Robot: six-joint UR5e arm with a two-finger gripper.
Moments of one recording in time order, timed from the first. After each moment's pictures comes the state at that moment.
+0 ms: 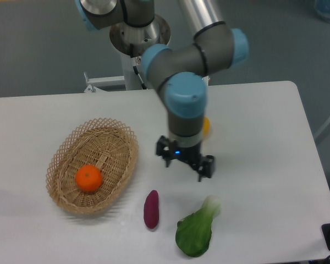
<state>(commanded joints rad) 2.30 -1.92 -1.61 -1.04 1.55 0.69</state>
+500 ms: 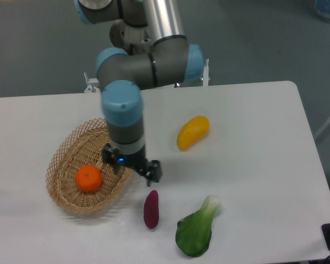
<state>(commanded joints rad) 2.13 -1.94 -1.63 -1.03 1.50 0.59</state>
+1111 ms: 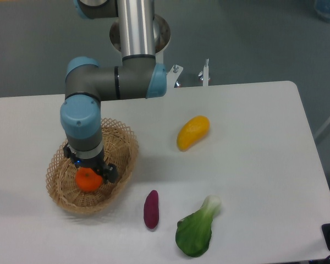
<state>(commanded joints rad) 2.03 -1.99 -1.70 -1.03 1.46 0.58</state>
